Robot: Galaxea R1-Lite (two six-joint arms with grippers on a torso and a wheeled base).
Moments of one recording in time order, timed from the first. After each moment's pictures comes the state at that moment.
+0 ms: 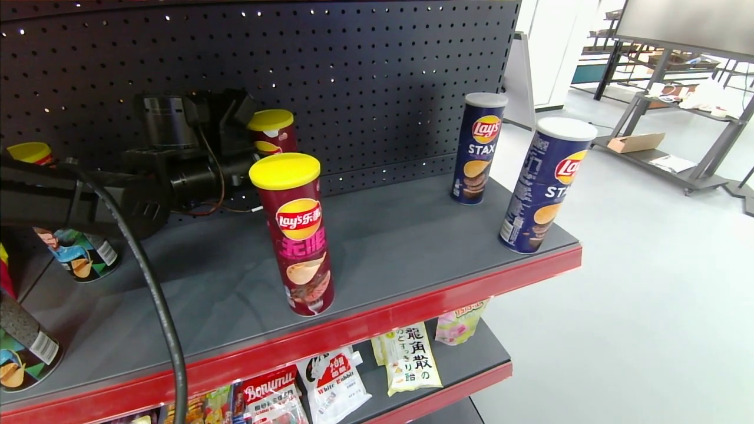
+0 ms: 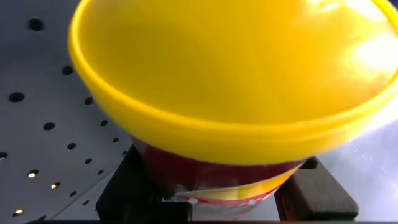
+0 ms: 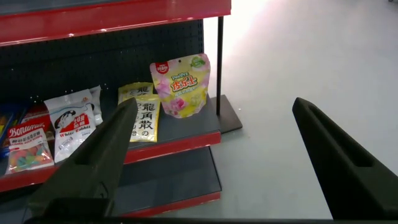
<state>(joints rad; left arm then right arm) -0.22 1.93 -1.24 -0.52 -0.25 0.10 0.07 0.09 0.00 0.00 0.03 0.01</state>
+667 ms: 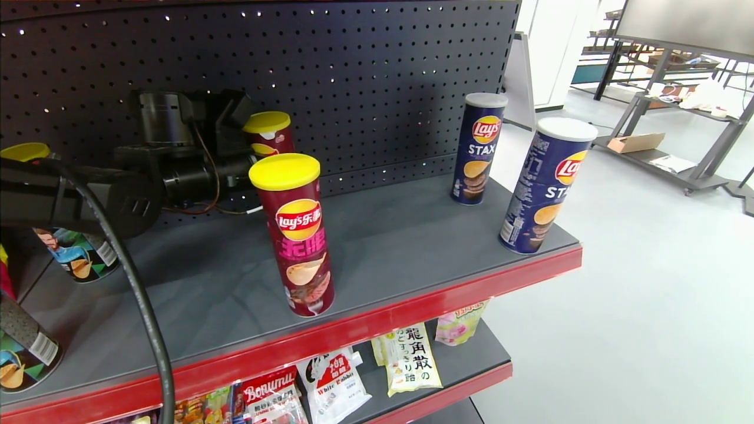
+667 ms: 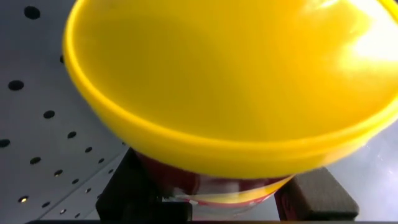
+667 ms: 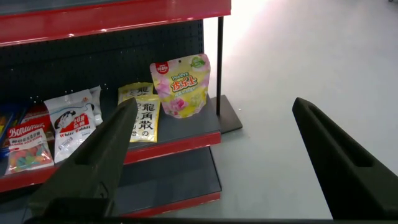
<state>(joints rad) -0.23 1.90 -1.24 -0.45 -0.25 0.09 0.07 0.09 0.00 0.00 0.03 0.01</state>
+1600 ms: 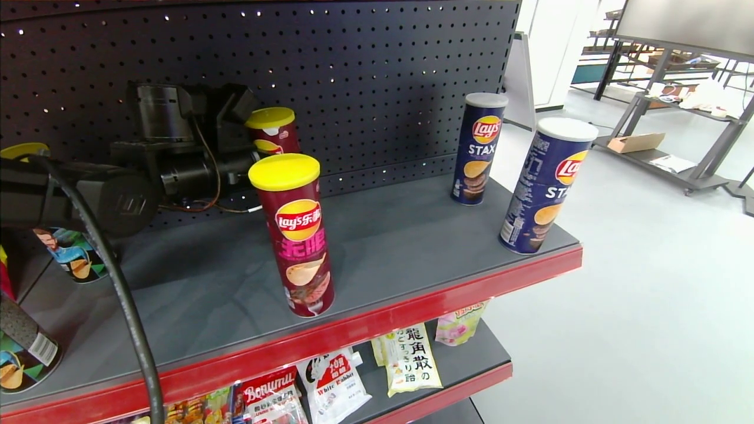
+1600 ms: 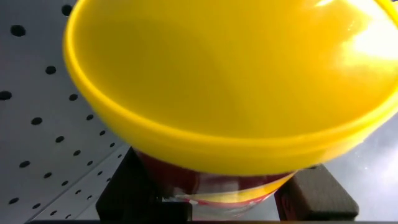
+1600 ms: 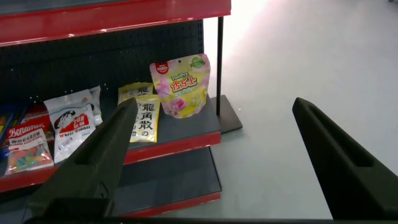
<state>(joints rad) -0.25 1.87 -1.24 -0.44 -0.25 0.08 0.07 0.09 0.00 0.00 0.03 0.01</state>
